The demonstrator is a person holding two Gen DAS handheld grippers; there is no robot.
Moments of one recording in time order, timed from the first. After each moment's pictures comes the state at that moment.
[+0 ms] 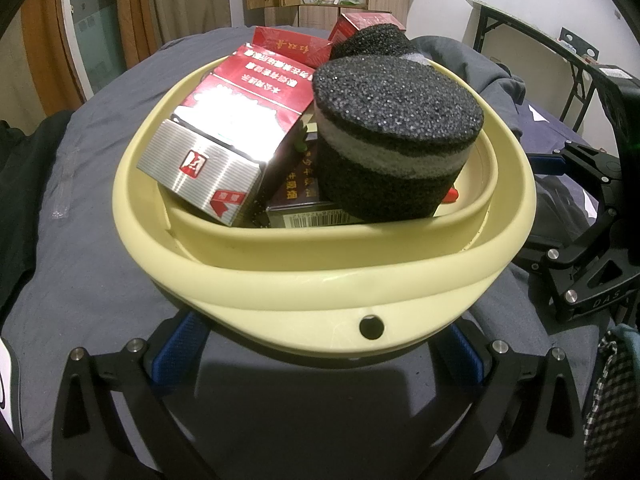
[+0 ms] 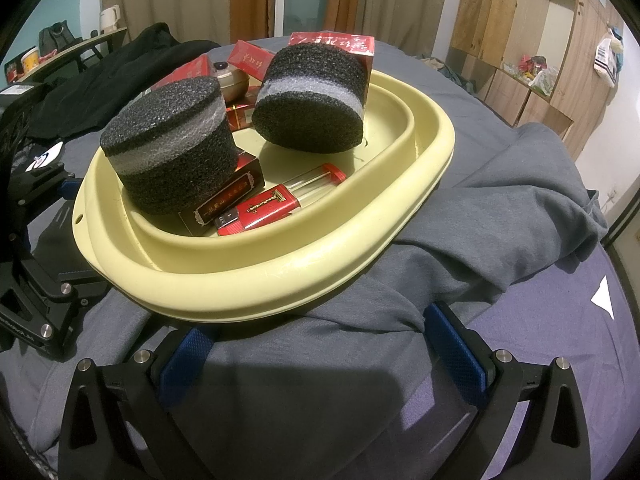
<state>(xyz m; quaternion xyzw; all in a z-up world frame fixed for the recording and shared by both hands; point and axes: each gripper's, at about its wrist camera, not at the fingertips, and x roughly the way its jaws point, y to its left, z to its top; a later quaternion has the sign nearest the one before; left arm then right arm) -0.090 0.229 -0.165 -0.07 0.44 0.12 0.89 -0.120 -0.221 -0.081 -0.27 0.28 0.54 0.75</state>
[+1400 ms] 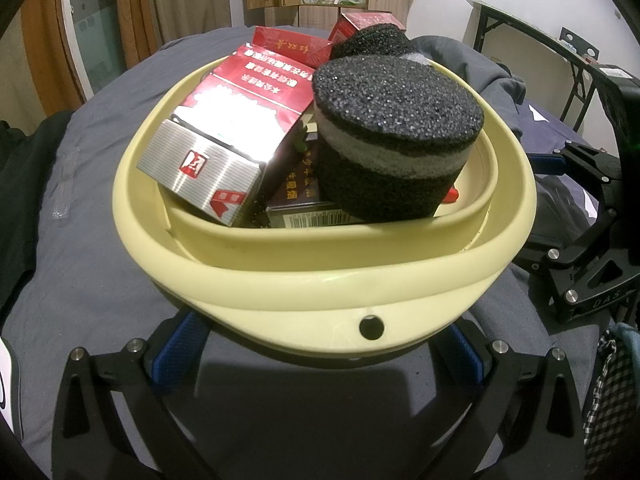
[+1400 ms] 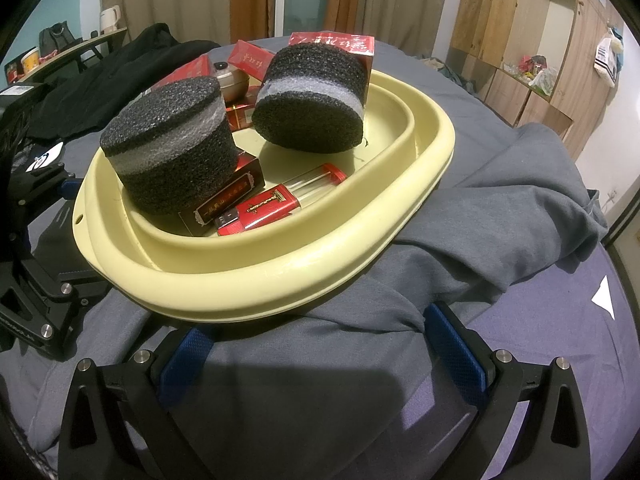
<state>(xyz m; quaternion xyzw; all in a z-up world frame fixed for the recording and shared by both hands) -0.094 0.229 -0.165 -0.06 0.44 0.12 0.89 -0.123 -0.223 -0.077 -0.26 0.28 0.54 0.75</state>
